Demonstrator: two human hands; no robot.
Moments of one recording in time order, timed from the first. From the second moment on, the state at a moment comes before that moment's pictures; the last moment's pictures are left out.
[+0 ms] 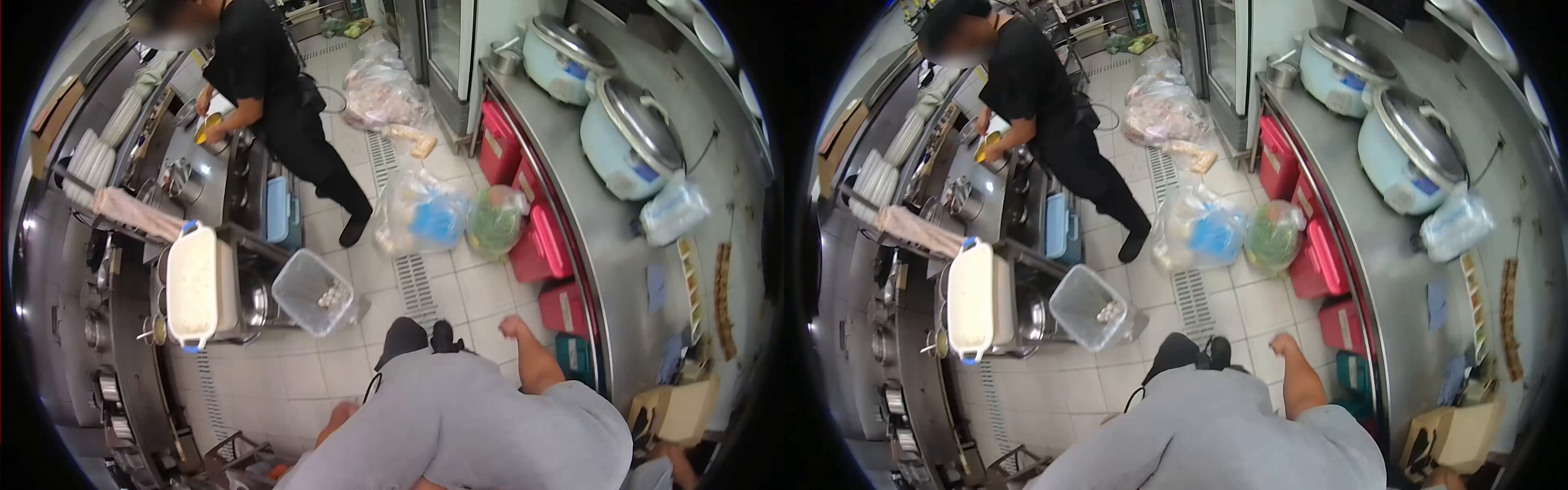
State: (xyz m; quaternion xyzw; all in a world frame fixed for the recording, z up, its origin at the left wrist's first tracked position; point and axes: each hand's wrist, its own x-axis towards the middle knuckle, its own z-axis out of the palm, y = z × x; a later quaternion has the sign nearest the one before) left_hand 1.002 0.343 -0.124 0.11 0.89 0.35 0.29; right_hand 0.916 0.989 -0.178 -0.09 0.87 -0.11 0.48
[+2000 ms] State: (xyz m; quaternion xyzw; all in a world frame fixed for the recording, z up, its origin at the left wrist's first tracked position) left_hand -0.541 0.579 -0.043 0.08 0.85 0.38 0.36; right_hand -0.512 1.219 0.169 0.21 0.75 -0.46 -0.42
